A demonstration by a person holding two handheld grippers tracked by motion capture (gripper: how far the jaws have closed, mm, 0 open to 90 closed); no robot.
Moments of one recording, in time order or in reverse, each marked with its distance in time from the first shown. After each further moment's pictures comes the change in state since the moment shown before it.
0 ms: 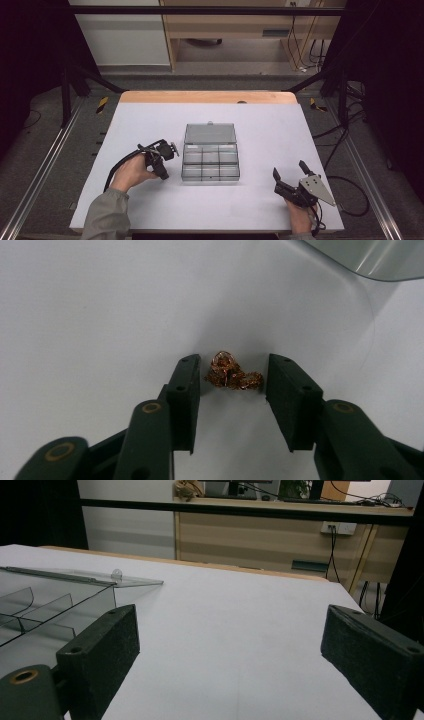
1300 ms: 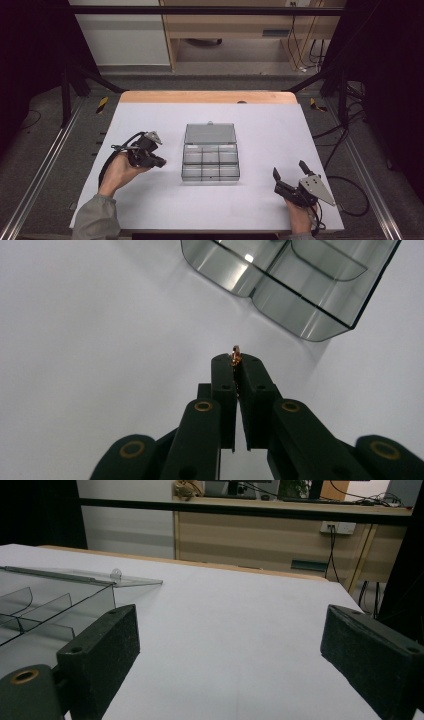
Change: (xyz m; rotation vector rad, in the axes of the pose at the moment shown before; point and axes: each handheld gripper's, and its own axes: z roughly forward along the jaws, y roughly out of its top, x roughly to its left) left arm 0.014 -0.044 -0.038 -0.418 -0.057 -0.080; right arm 0.000 0.000 0.000 0.003 -0.002 0.002
